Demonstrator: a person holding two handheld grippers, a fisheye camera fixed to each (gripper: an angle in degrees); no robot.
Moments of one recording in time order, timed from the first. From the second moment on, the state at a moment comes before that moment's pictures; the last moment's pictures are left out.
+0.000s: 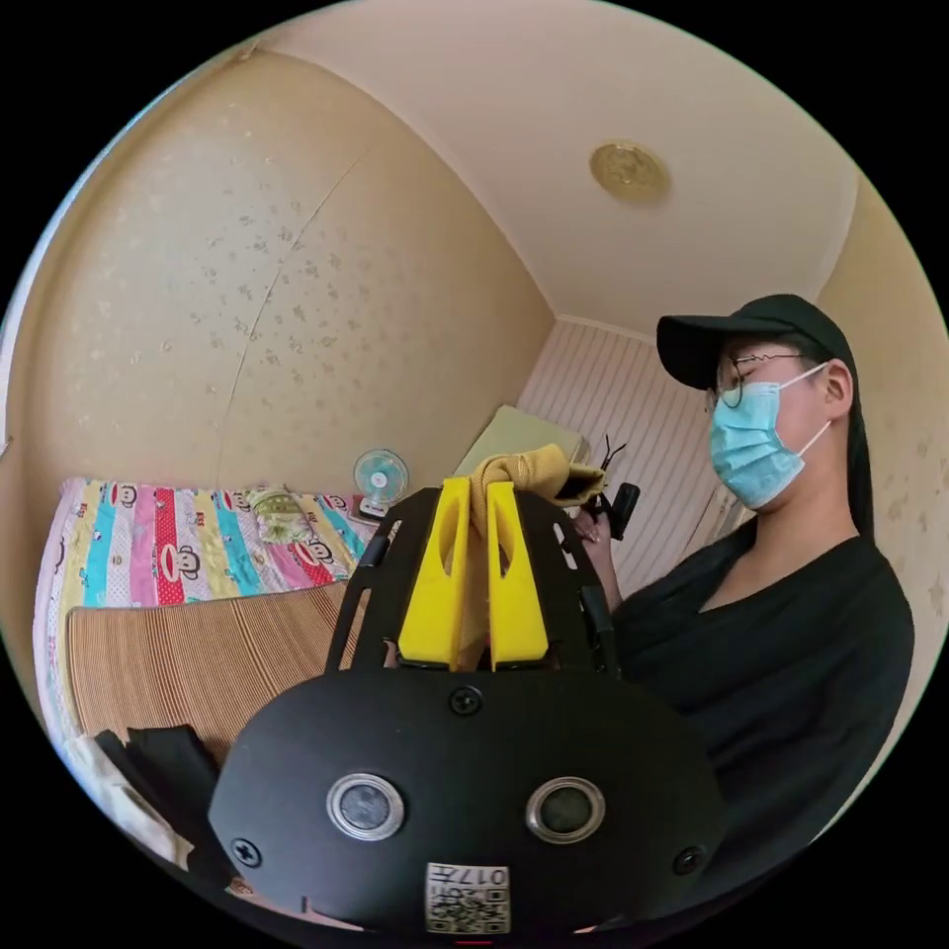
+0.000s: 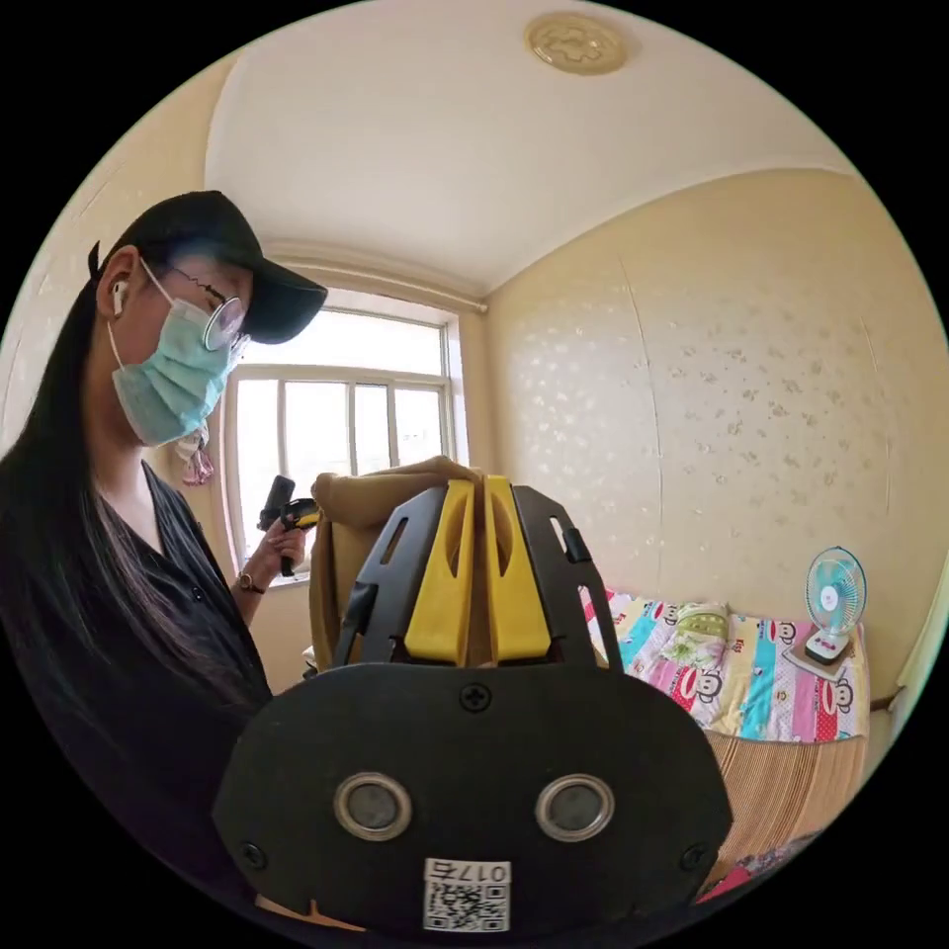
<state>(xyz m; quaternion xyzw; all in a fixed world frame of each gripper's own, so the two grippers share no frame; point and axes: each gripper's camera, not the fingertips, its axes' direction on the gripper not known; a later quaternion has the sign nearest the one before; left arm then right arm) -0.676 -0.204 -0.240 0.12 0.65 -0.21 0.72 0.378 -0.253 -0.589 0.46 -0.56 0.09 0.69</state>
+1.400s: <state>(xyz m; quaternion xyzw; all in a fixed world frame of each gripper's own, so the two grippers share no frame) -0.492 -0.187 0.207 -0.61 0.46 -0.05 0.64 0.295 -0.306 0.007 -0.28 -0.33 -0.08 0.90</state>
